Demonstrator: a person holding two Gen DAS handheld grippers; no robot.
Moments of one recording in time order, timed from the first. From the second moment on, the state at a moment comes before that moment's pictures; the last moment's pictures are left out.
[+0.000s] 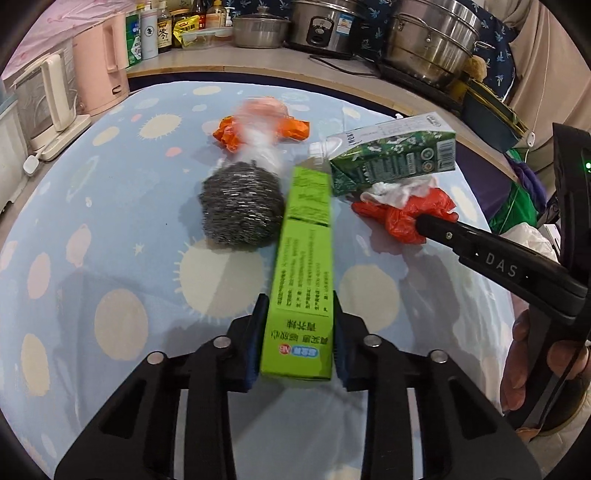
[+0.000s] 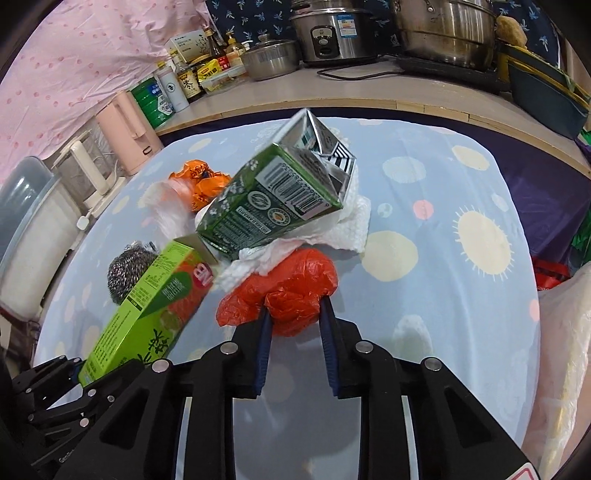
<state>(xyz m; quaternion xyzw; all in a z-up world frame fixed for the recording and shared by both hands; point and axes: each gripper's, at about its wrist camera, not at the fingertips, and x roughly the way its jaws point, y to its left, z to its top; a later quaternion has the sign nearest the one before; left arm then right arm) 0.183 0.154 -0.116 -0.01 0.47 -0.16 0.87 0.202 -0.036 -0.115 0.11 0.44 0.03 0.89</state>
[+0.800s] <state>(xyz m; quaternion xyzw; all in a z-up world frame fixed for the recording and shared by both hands) 0.080 0.096 -0.023 0.02 0.44 -0.22 0.87 0.064 -0.107 -0.006 0.15 0.36 -0.03 0.92</state>
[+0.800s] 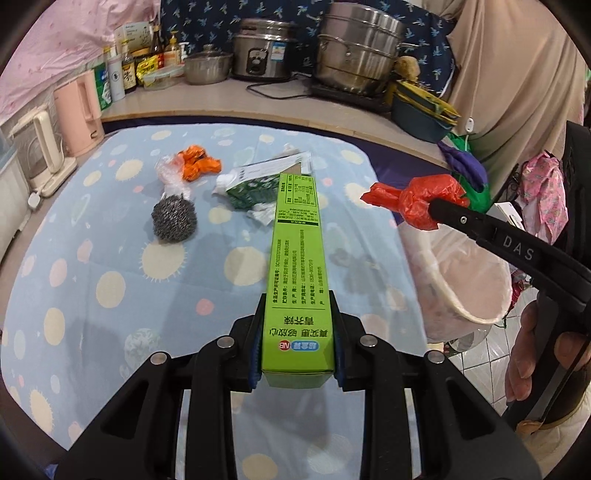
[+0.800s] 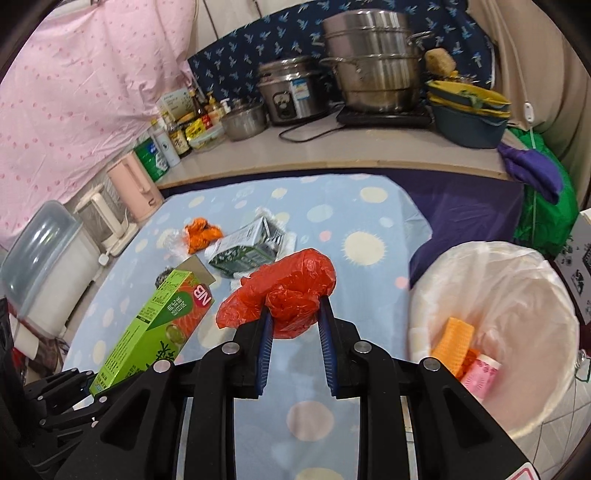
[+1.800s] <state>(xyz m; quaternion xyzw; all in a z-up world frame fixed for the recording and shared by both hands) 0.028 -0.056 0.023 0.10 0.41 -0.33 0.84 -0.039 -0.246 0.007 0.22 0.35 -0.19 0.89</state>
